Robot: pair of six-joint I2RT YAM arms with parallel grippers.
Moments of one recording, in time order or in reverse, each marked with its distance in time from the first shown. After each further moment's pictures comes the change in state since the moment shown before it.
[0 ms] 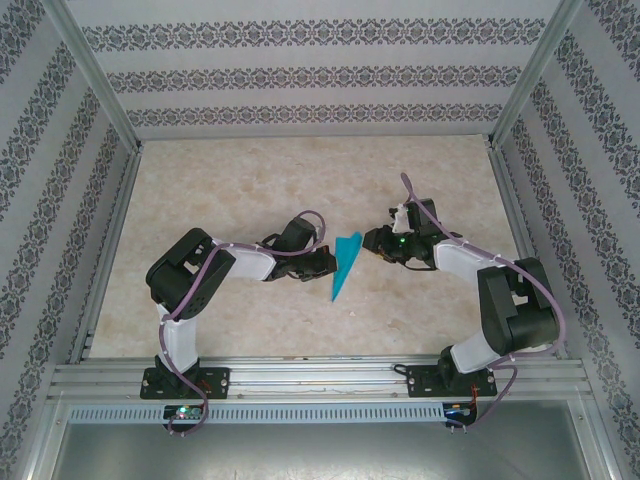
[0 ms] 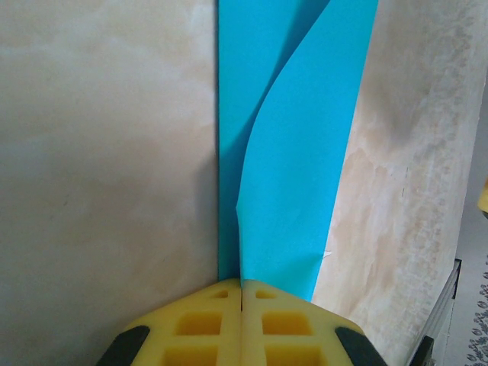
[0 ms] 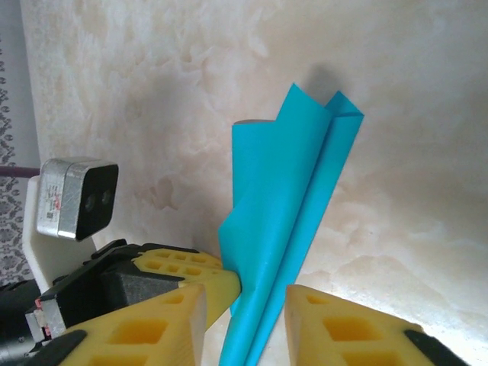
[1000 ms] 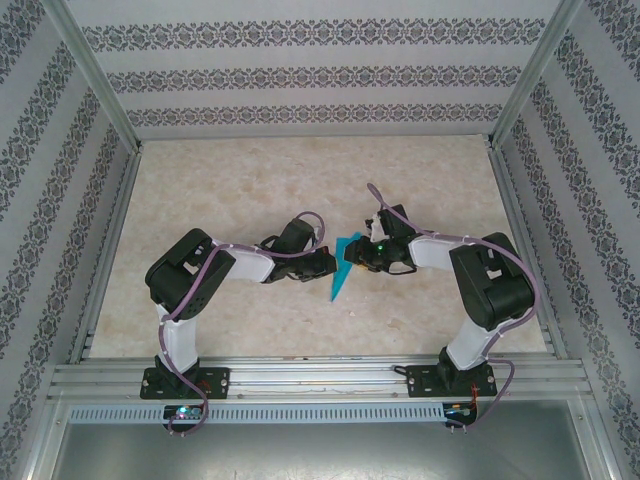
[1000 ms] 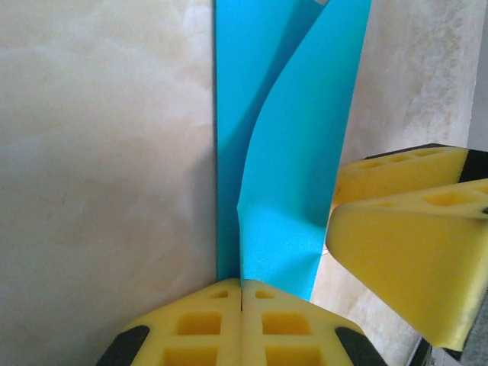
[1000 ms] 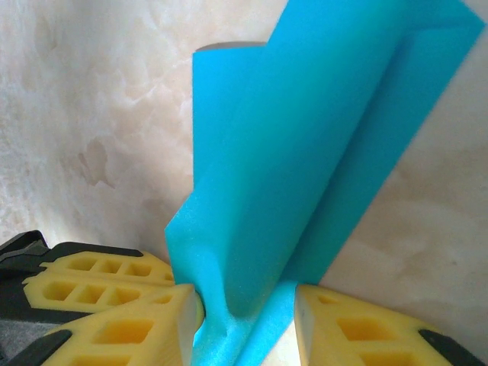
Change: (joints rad) left arm 0.000 -0.005 -0.024 0.044 0.000 0.004; right arm 0.137 0.186 0.056 0.011 0.080 -0.017
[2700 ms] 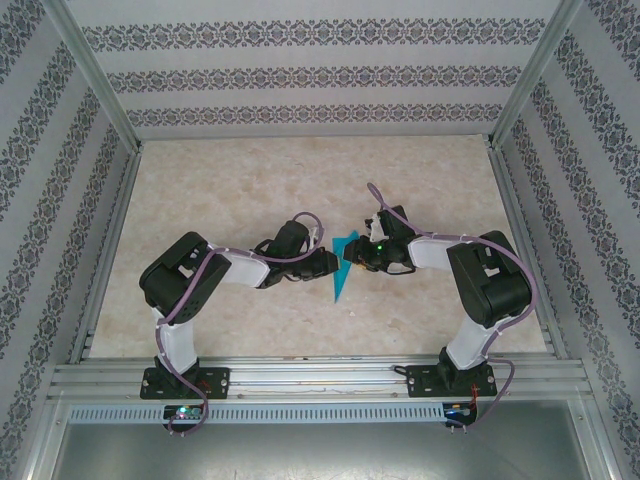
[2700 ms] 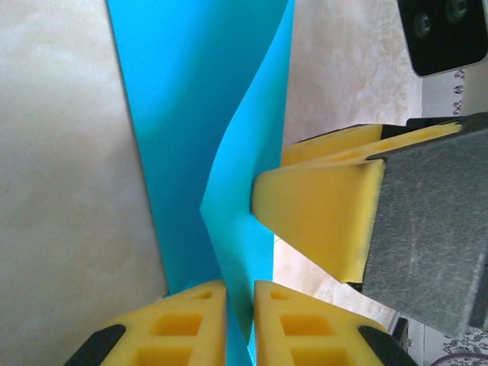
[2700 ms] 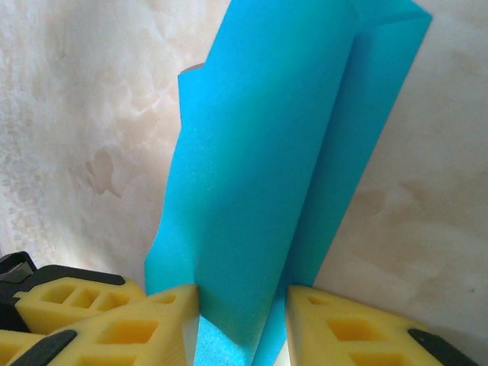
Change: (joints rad) left arm 0.000 -0.040 -0.072 0.143 0.037 -0.002; right arm 0.003 0.029 -0.008 0.062 -0.016 0.019
